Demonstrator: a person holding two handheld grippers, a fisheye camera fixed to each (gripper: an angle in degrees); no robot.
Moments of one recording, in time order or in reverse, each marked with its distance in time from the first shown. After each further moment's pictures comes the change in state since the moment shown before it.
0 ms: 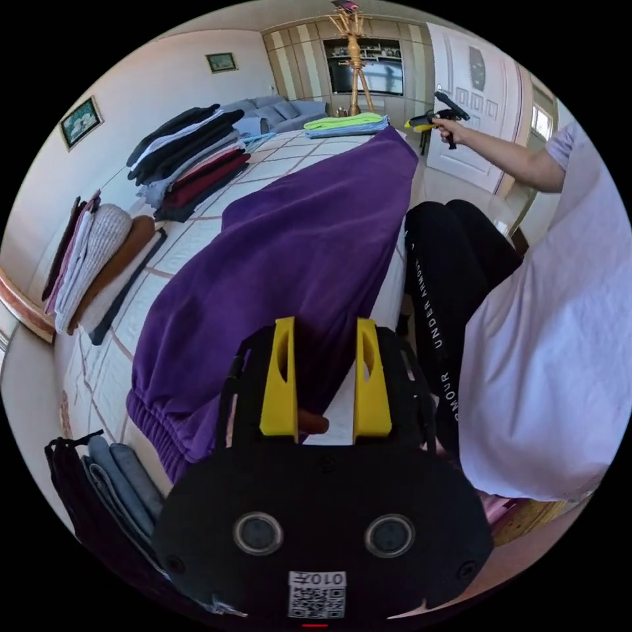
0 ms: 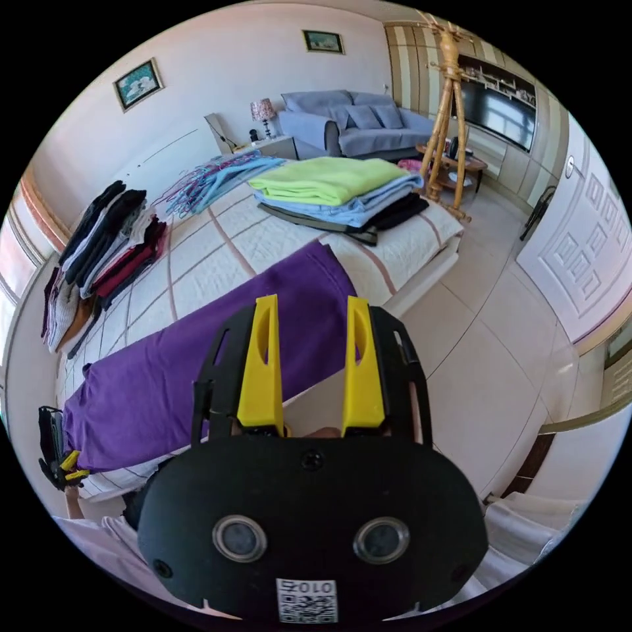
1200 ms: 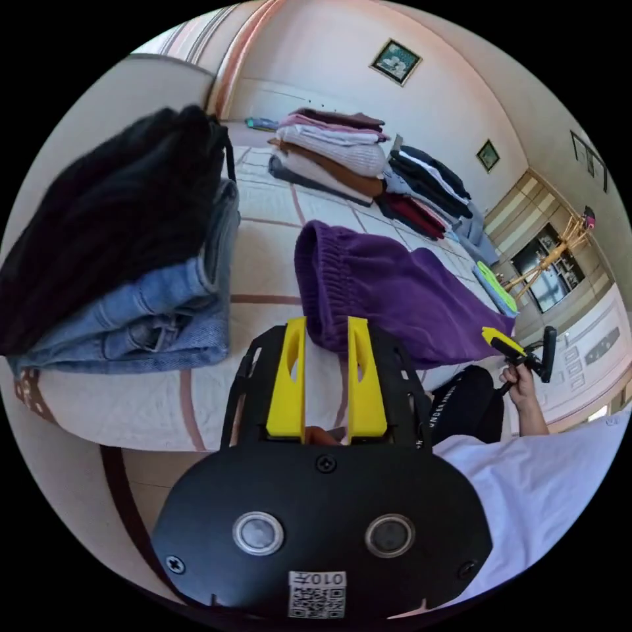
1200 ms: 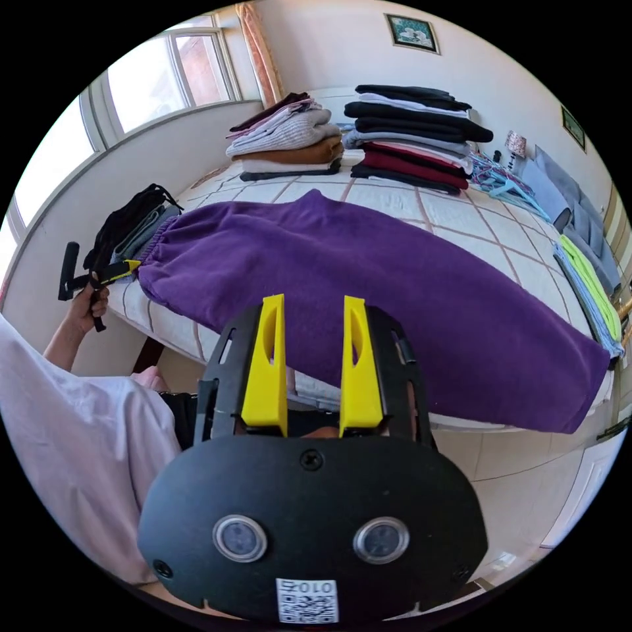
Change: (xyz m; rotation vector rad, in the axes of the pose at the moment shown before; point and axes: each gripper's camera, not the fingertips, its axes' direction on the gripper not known) left arm -0.133 0.211 -0.082 0.189 -0.153 -1.016; right arm -0.315 0.106 -0.119 -0.095 -0.412 -0.755
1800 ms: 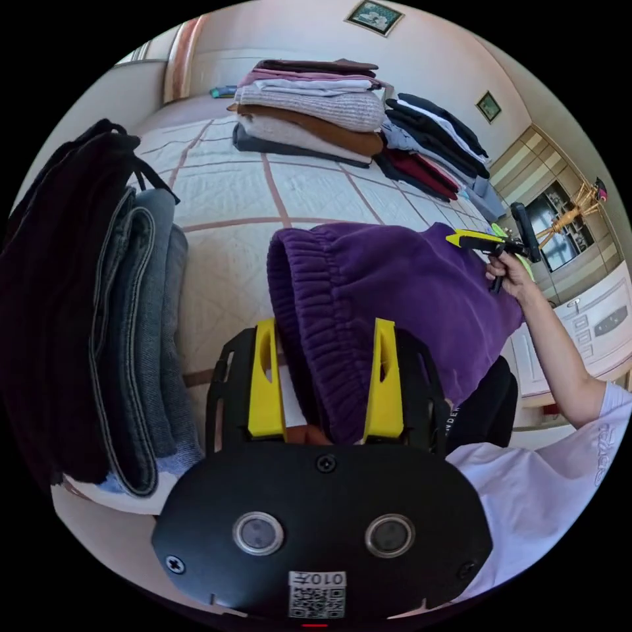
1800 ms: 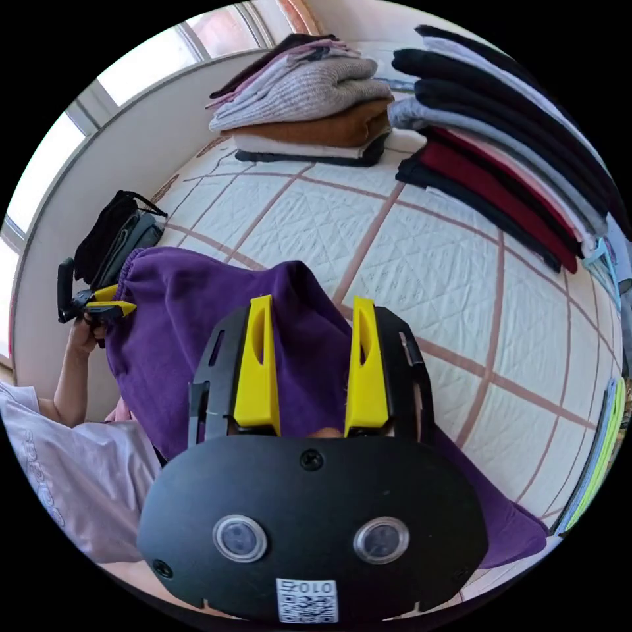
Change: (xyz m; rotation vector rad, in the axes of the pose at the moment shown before) left arm 0.025 -0.085 0.097 -0.212 0.005 0.111; right arm 0.047 -0.245 0.104 -0.262 -0.162 -0.158
